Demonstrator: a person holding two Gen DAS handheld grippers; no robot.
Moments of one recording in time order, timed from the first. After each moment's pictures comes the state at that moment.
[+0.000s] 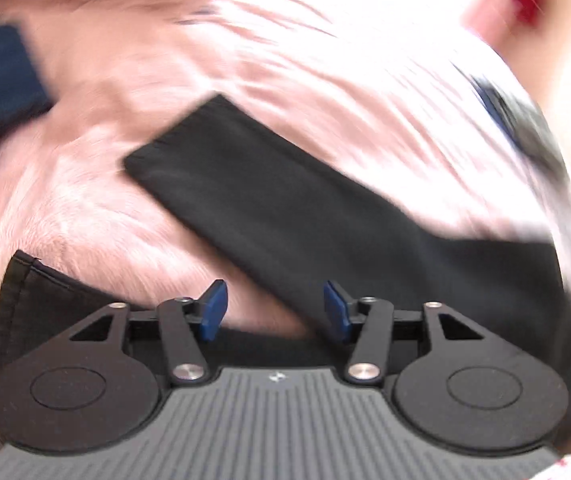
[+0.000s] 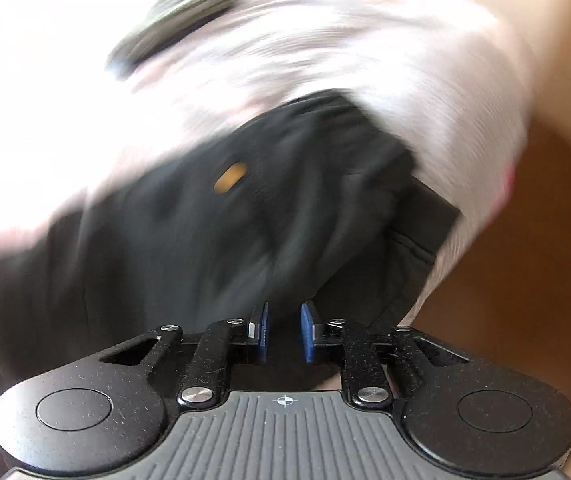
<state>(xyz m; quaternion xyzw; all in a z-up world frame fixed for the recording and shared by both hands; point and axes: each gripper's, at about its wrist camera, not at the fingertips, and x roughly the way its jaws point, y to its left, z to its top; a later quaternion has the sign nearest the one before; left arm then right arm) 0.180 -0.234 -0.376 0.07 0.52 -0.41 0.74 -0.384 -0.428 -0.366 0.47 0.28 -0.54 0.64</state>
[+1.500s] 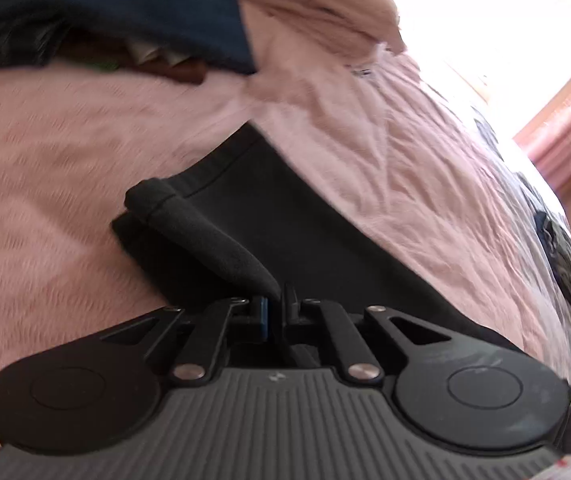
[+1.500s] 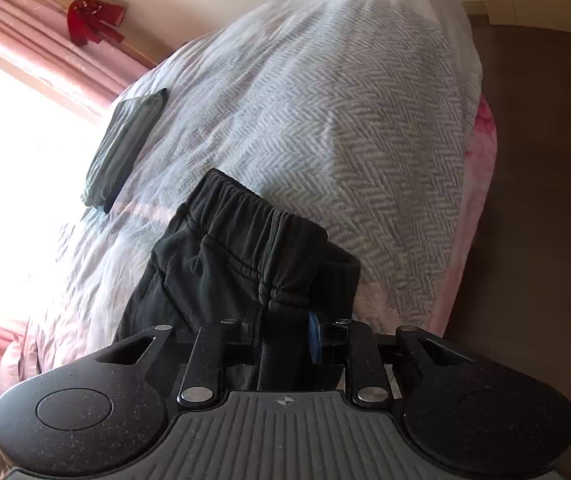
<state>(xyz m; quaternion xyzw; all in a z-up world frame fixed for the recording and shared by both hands) 0.144 -0.070 -0.387 -0.06 0.48 -0.30 0.82 -0.521 -0.452 -0.385 0.56 0.12 -0.52 0.63</state>
